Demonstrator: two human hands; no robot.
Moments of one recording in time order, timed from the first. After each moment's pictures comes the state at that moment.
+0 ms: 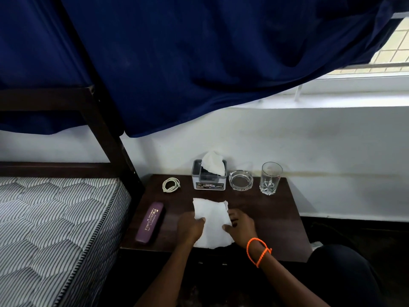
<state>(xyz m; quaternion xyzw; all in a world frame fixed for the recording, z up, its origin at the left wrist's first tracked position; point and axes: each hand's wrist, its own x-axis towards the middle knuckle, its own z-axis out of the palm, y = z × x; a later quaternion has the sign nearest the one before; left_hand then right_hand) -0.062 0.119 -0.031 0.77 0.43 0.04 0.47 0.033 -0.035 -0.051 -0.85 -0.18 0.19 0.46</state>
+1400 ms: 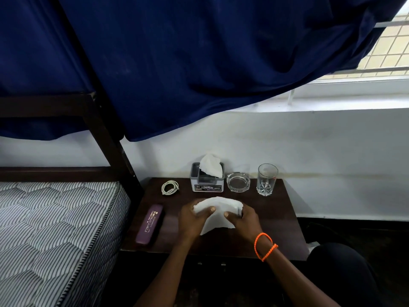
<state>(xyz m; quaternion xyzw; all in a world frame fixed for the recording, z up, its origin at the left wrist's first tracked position) -0.066 0.105 0.009 0.75 0.31 0.20 0.55 0.038 -0.050 -0.019 -0.78 -0.17 0.15 0.58</state>
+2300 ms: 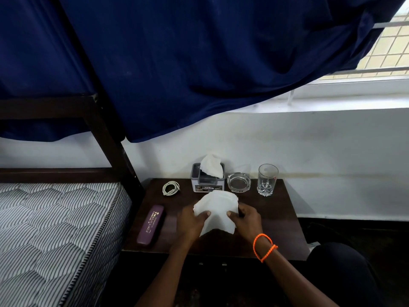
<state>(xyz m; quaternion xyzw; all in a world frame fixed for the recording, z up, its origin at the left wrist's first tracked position) -0.076 0.103 0.026 0.79 0.38 0.14 0.46 0.036 -0.049 -0.019 -0.83 -0.16 0.12 0.52</state>
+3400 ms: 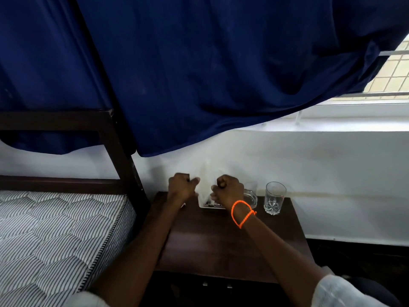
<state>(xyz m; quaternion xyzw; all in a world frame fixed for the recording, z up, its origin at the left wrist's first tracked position) -0.015 0.192 0.125 0.80 0.37 0.17 0.43 0.065 0.056 0.108 -0.82 -0.19 0.11 0.53</state>
